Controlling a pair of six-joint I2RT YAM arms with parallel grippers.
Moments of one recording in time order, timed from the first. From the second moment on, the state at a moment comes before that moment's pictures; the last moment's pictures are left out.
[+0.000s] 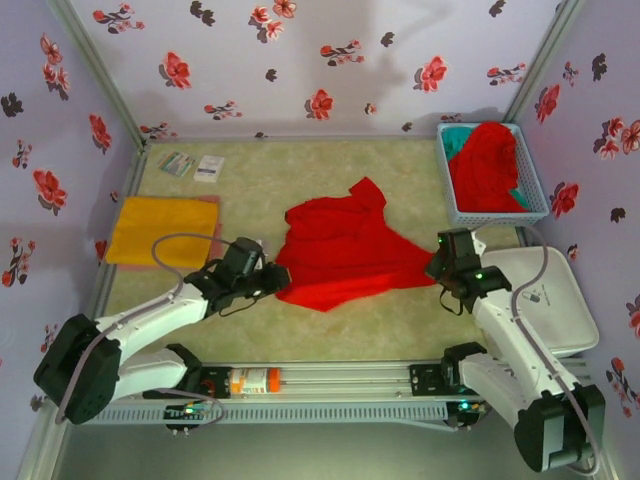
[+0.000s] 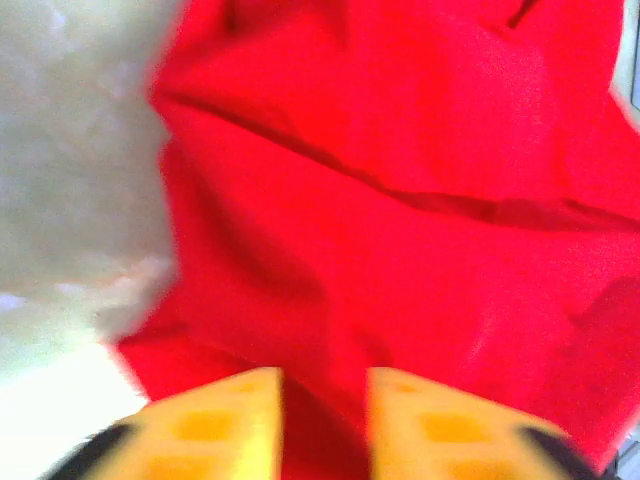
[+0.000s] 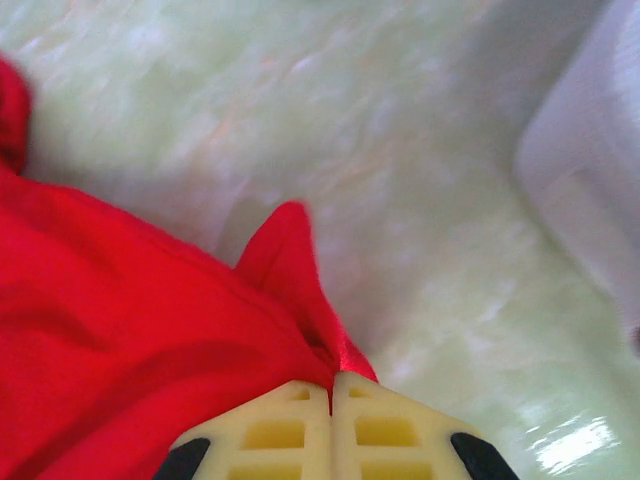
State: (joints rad) left arm -0.71 1.16 0.54 -0.19 0.16 -0.94; right arm 0.21 0.89 0.63 -0.73 0.22 0.77
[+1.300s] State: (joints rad) left arm -0.53 1.90 1.07 -0.09 0.33 -0.65; right arm 0.91 0.98 0.52 -0.43 0.07 0.68
